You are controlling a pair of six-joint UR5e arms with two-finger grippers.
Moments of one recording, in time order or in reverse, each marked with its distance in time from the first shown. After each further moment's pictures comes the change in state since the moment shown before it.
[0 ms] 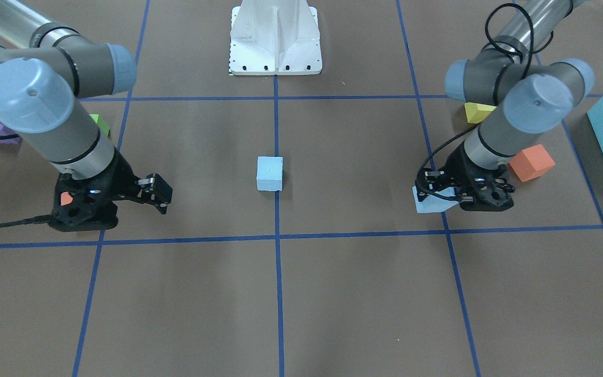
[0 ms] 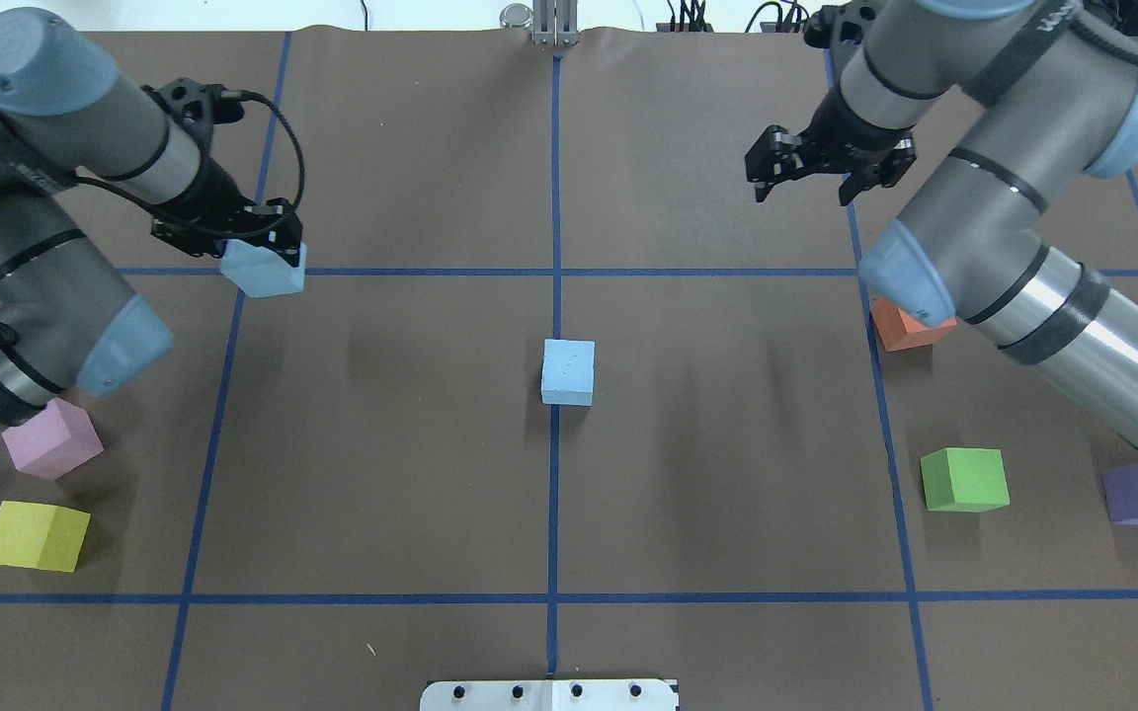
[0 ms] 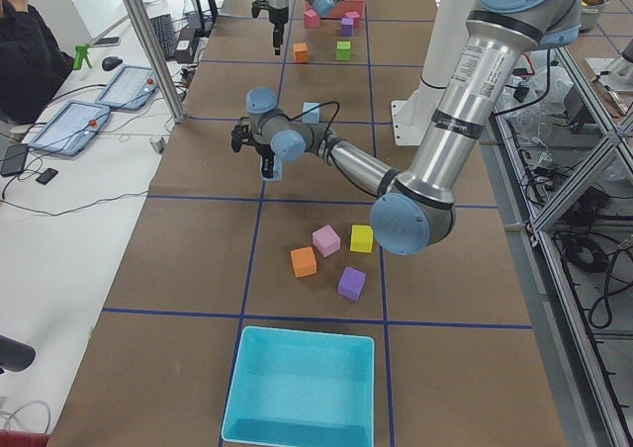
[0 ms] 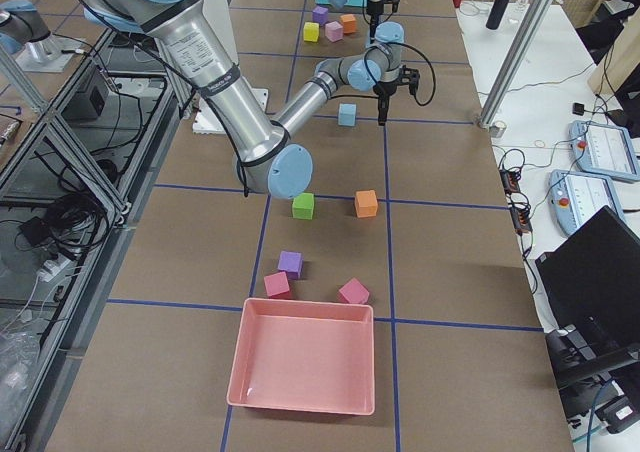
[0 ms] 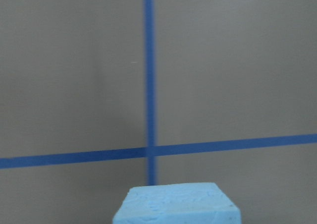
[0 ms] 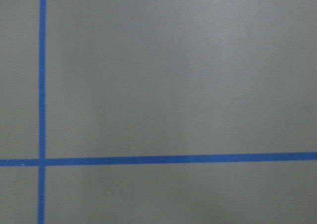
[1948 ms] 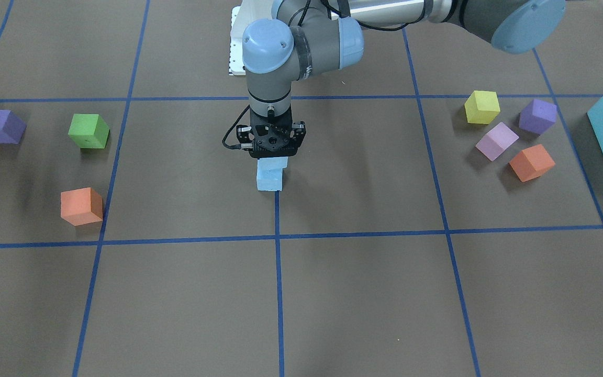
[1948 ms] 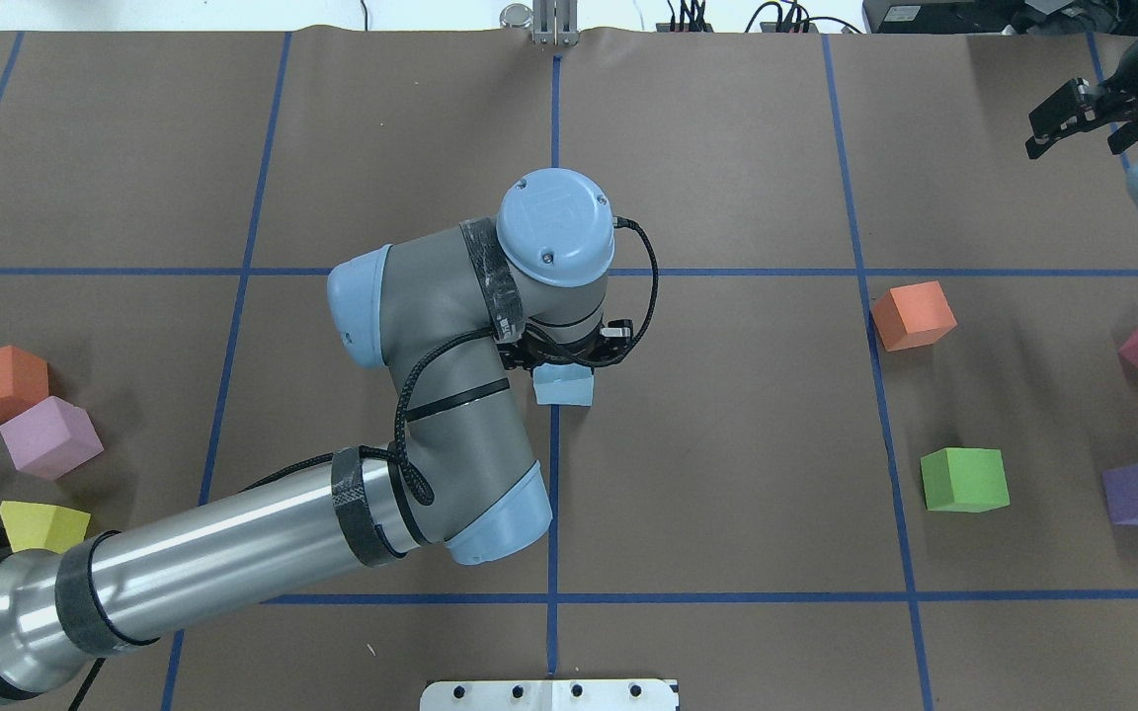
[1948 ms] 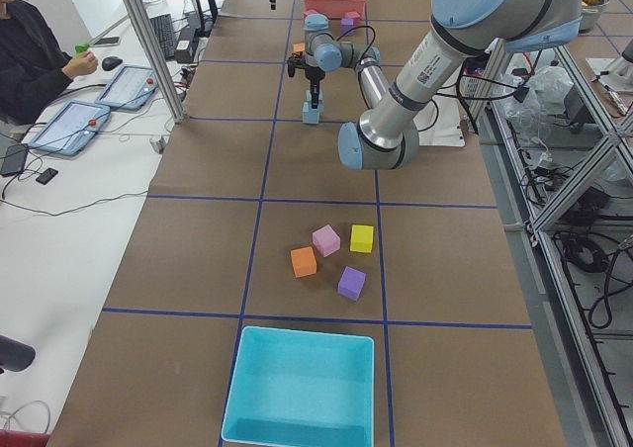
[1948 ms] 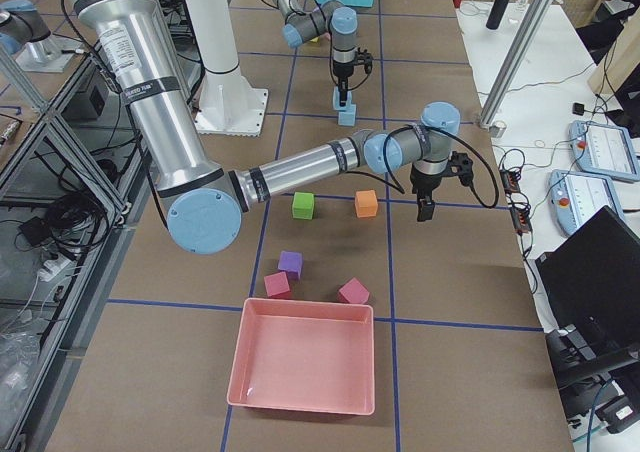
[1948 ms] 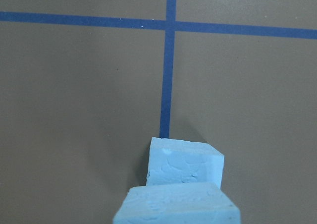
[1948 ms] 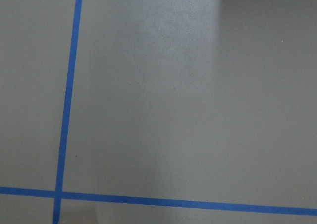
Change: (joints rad) left arm 0.366 -0.459 0.194 0.231 0.297 -0.271; right arm 0.300 -0.195 -0.088 0.013 0.093 -0.432
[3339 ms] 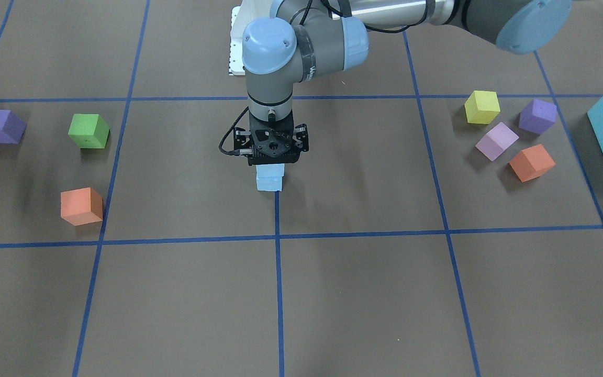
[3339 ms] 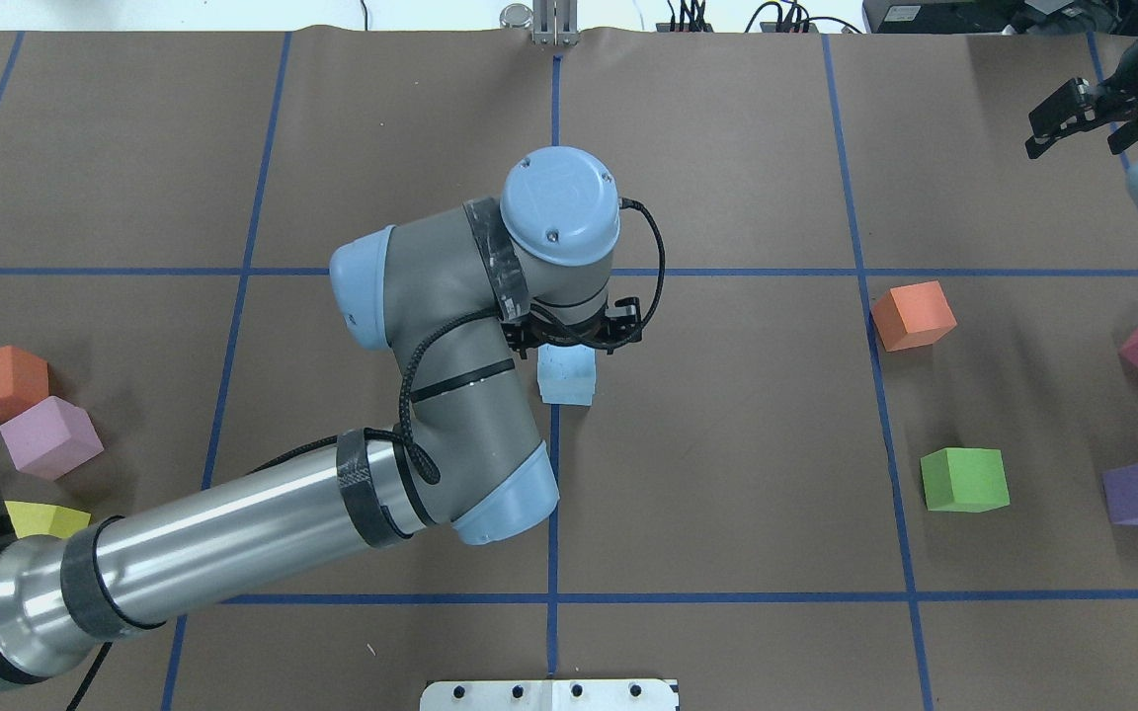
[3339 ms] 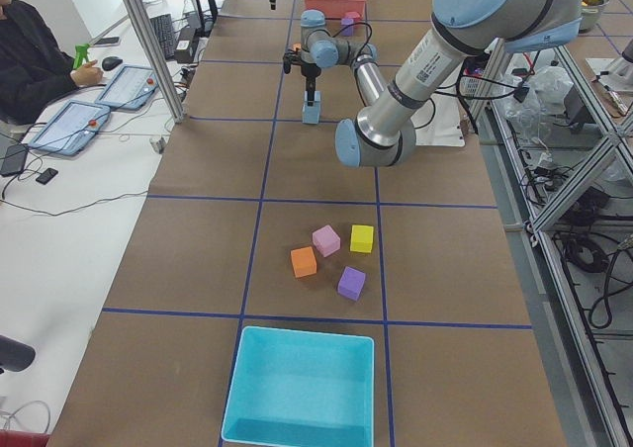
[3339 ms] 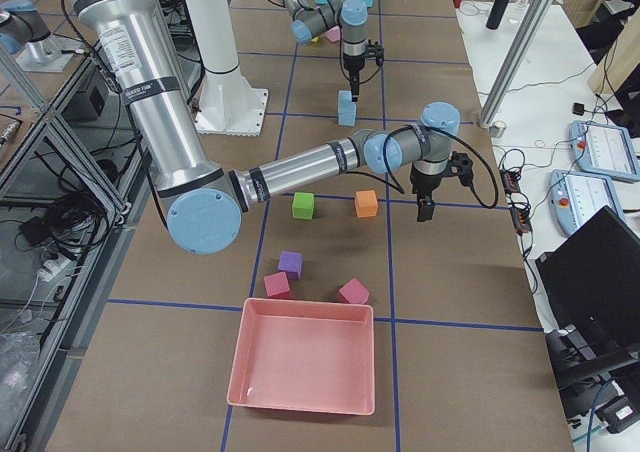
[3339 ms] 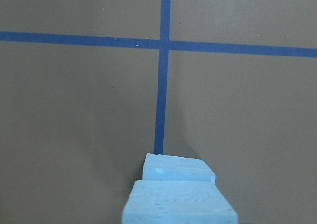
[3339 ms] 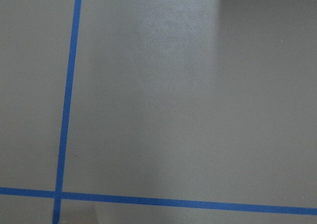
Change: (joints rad) left arm -0.090 -0.019 -0.019 0.010 -0.035 0.037; right arm 0.000 -0.002 0.001 0.000 0.000 0.003
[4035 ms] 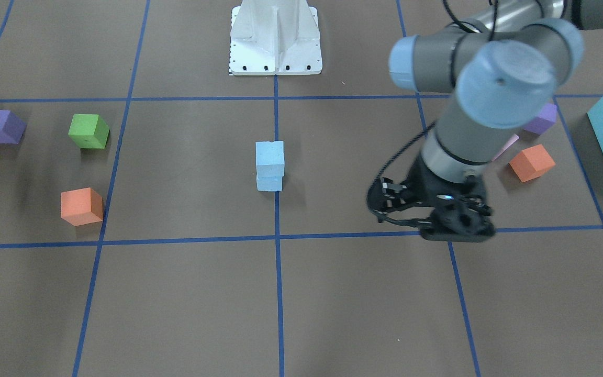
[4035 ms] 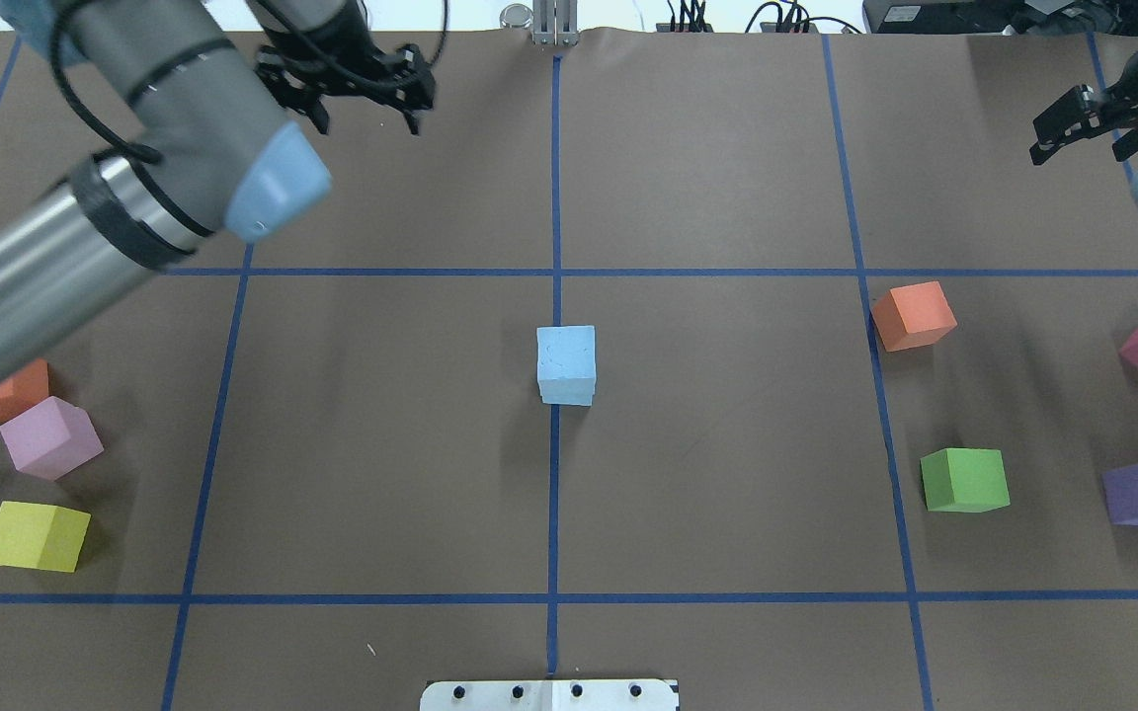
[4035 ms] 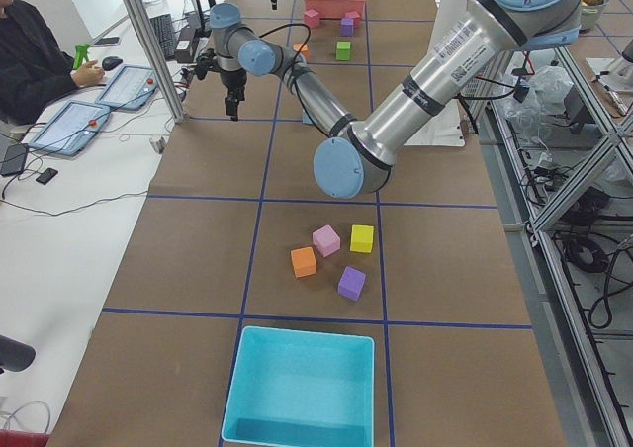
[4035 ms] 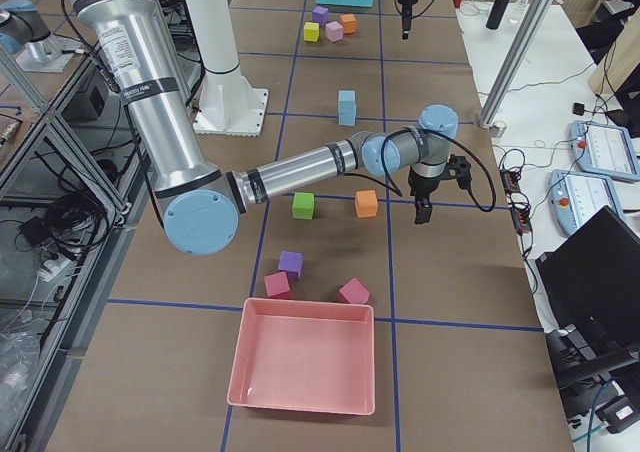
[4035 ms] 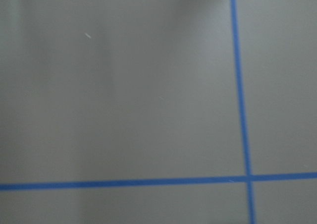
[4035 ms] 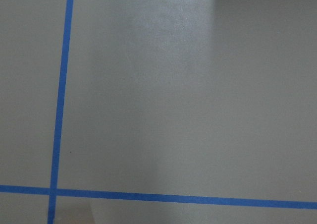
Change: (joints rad) left arm -0.498 0.209 -0.049 0.025 -0.334 0.573; right arm 0.000 -0.012 0.008 0.002 -0.001 0.002
